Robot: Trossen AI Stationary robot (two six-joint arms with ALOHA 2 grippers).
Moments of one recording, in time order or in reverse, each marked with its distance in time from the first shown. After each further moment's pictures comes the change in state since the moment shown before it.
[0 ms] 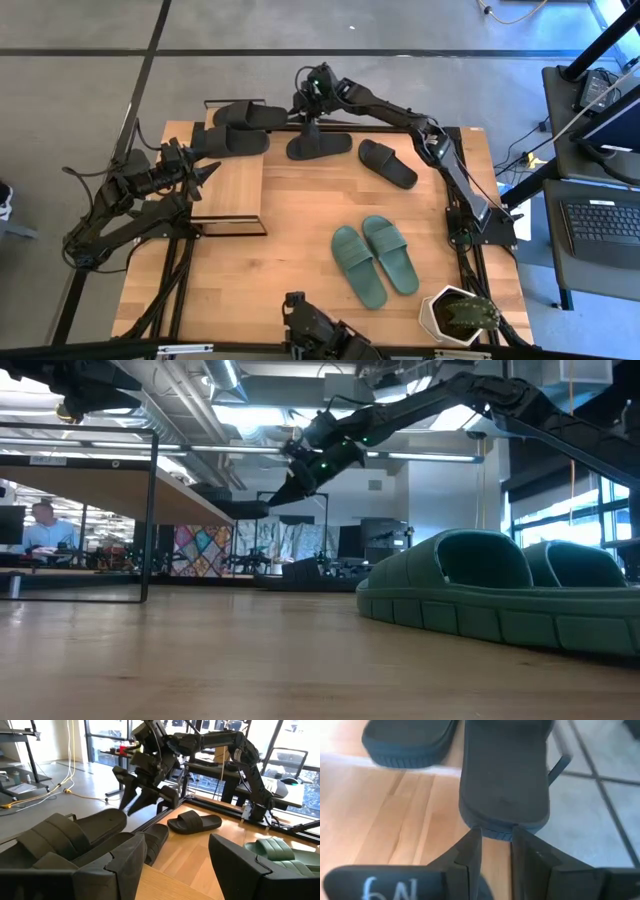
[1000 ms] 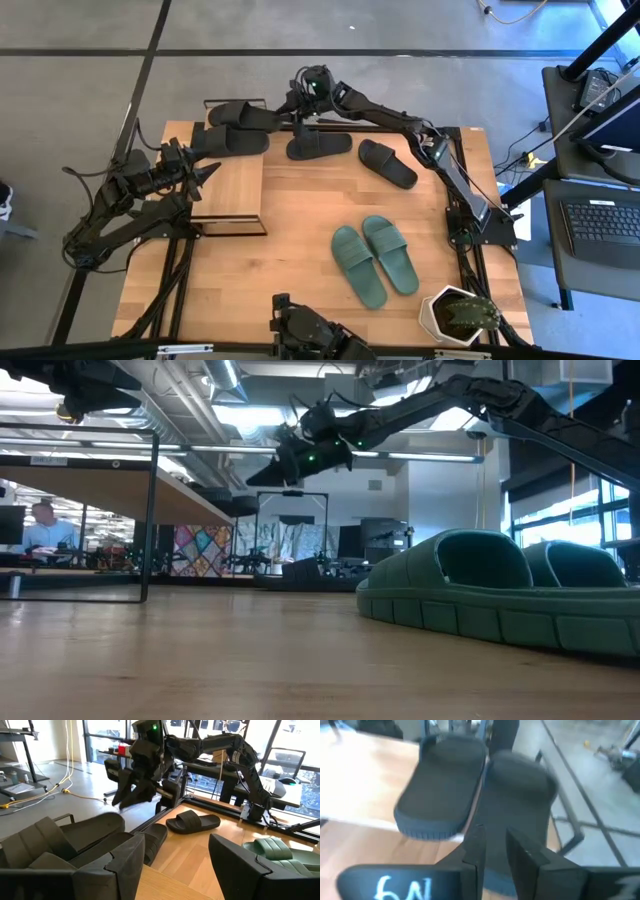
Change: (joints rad) left arm 0.000 0.000 0.000 0.000 0.007 -0.001; right arm 0.023 0.025 0.000 0.266 -0.139 0.087
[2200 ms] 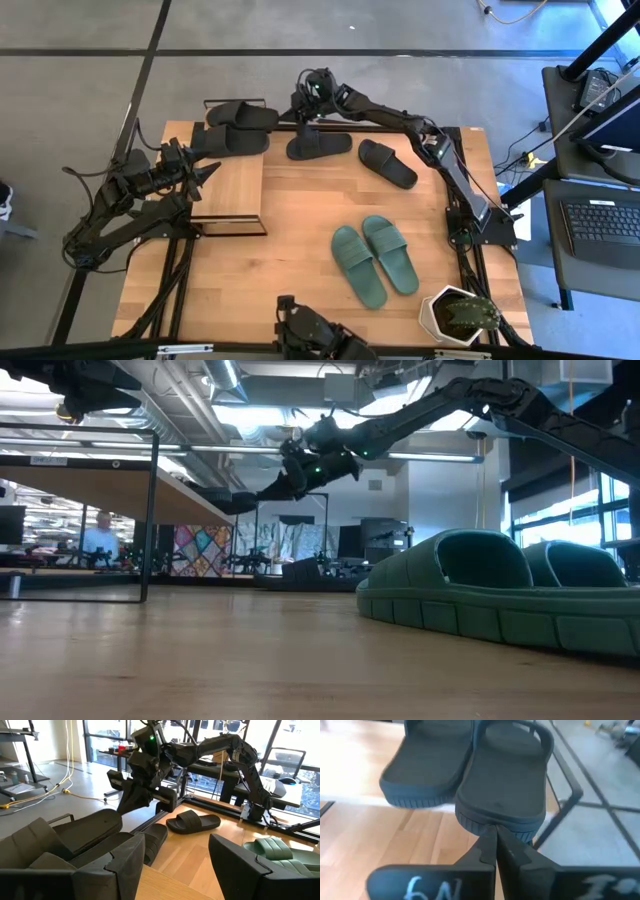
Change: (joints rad) left arm 0.000 0.000 0.000 0.000 -0.001 0.002; right arm -0.016 -0.026 -0.110 0.029 0.009 0.046
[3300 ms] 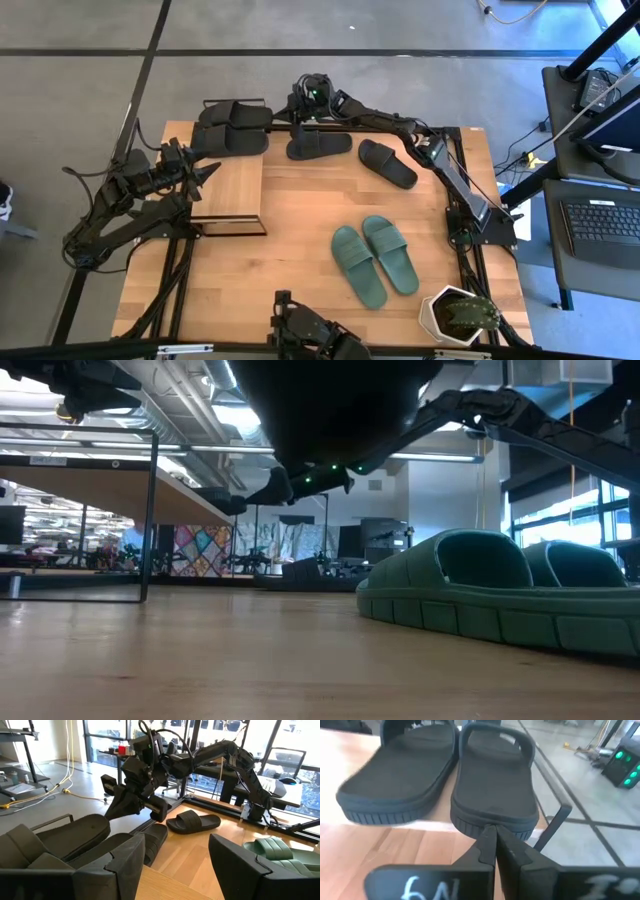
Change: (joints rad) left arm 0.000 0.000 0.000 0.000 0.000 0.000; right arm 0.007 0.073 0.001 0.190 0.044 0.053
